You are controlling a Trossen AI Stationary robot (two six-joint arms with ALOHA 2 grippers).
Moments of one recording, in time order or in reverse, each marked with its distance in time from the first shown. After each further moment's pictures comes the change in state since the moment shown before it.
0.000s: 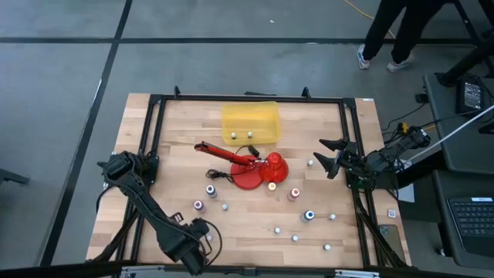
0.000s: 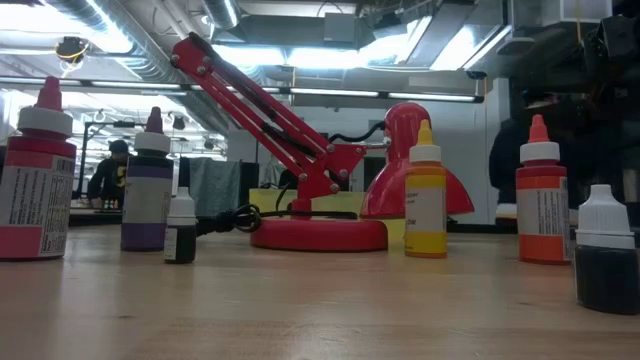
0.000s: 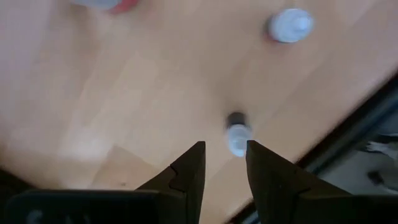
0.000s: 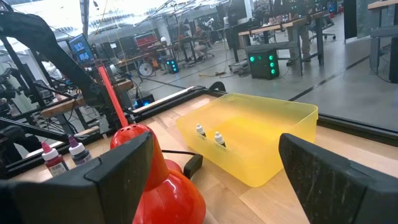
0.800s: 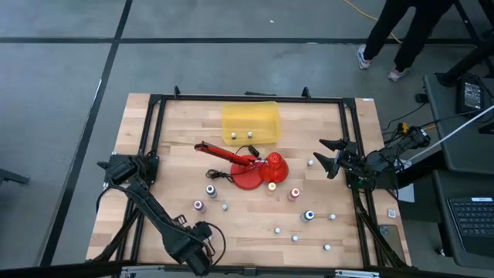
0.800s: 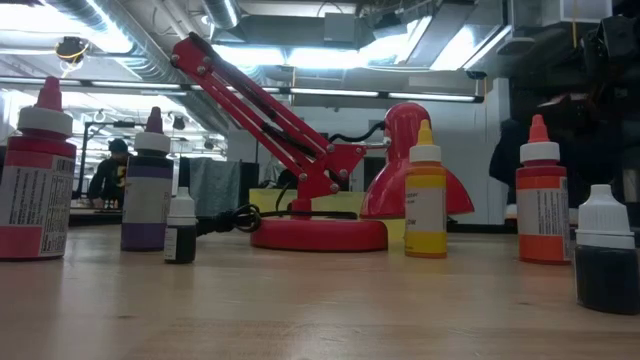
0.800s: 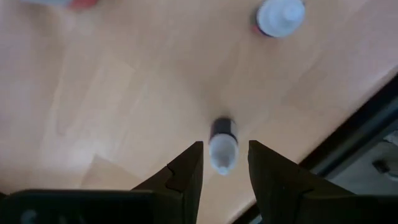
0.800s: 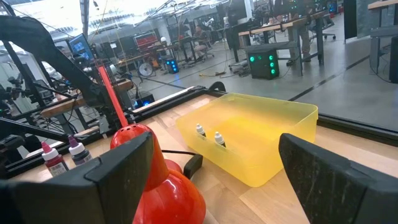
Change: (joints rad) left arm 0.014 0.057 0.001 0.037 0.041 0.051; right arm 0.000 0.000 0.000 0.000 0.000 0.000
